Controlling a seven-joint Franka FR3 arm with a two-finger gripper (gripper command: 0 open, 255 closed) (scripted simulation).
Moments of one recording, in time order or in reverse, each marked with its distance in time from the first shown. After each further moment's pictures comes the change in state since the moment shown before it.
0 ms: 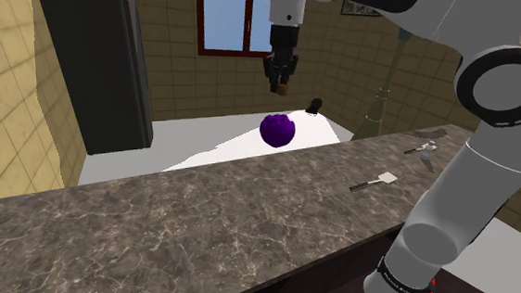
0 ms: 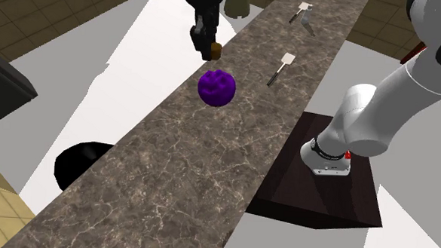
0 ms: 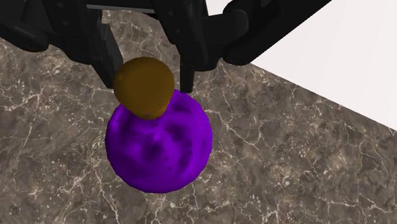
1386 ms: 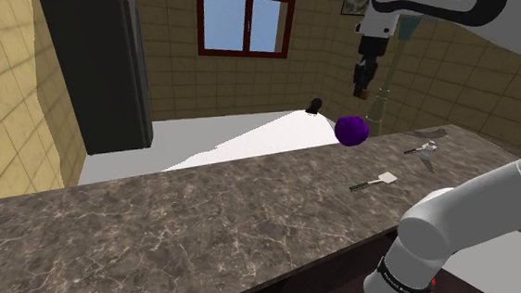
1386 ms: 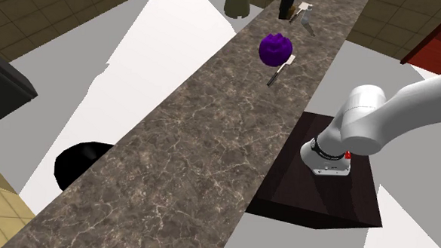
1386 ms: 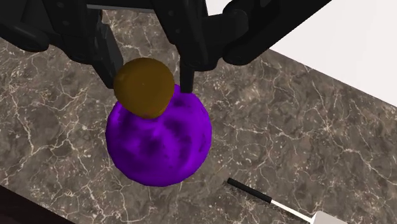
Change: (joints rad) arm -0.159 -0.396 -0.326 -0.381 -0.106 0.001 -0.484
